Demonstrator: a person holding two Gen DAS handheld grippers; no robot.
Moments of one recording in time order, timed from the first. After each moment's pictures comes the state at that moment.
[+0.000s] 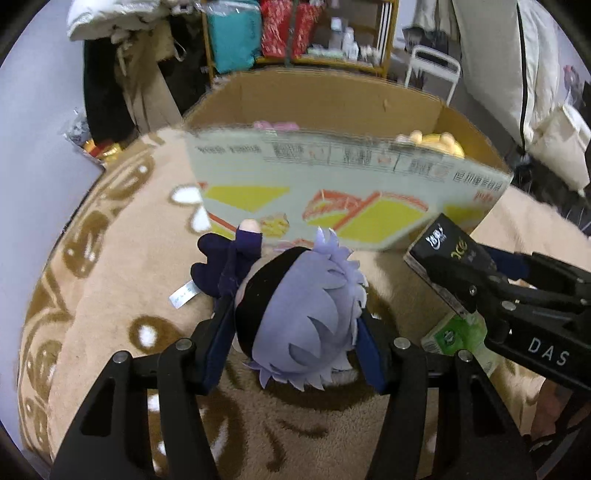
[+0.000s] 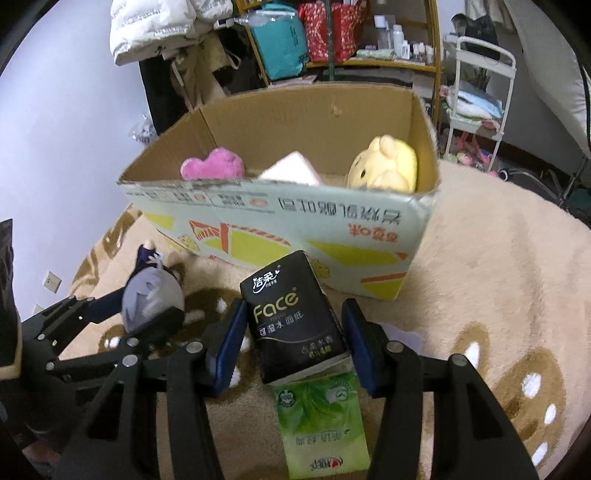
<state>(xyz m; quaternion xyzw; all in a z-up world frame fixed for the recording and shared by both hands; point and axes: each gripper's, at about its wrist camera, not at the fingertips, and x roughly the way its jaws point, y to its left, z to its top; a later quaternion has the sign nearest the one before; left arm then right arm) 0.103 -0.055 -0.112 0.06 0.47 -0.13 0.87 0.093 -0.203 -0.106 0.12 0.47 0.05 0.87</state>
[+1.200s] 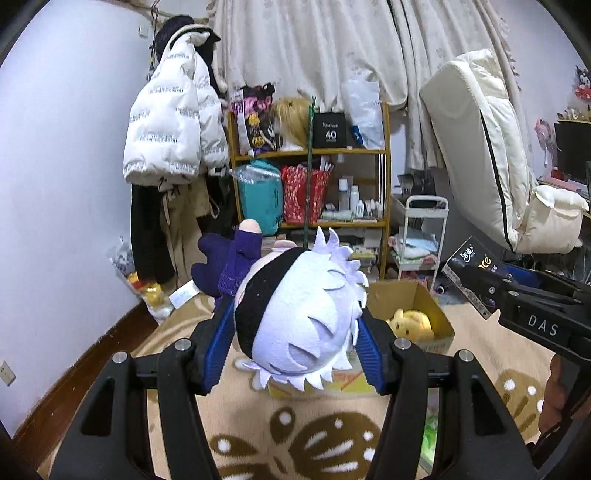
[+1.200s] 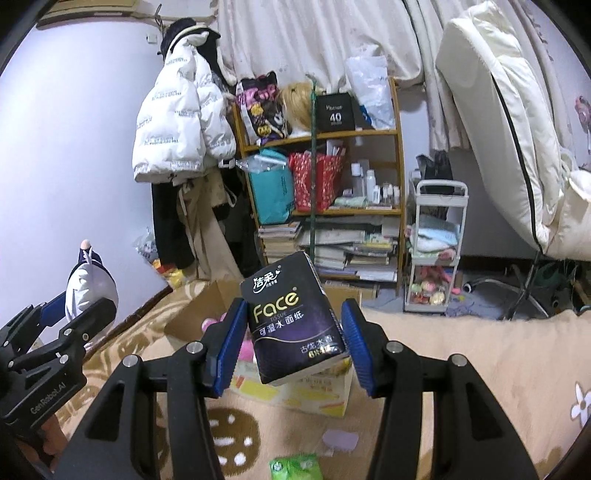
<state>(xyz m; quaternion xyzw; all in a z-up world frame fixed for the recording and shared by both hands) 0.046 -0.042 0.031 0.06 0.18 -0.11 0.97 0.046 -0.220 0.024 0.09 0.22 -0.02 0.97</state>
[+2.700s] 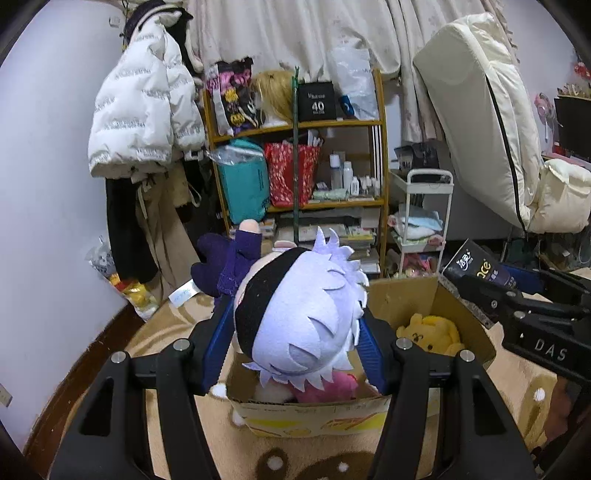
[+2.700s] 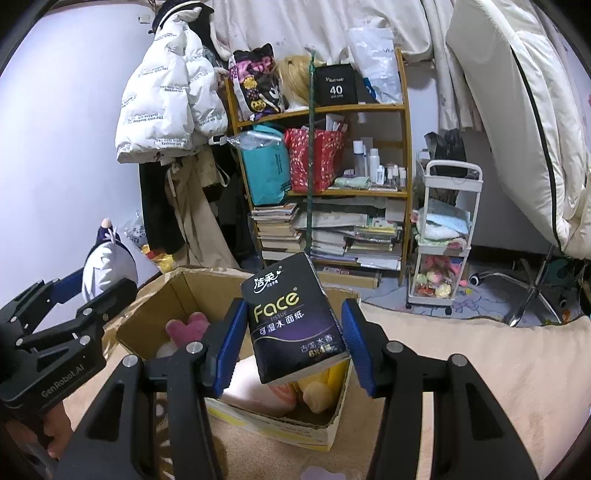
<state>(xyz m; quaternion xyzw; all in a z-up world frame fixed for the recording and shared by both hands) 0.140 -0.083 -0.015 0.09 0.23 -0.13 0.96 0.118 -0.243 -0.020 0.09 0.27 -0.01 0.96</state>
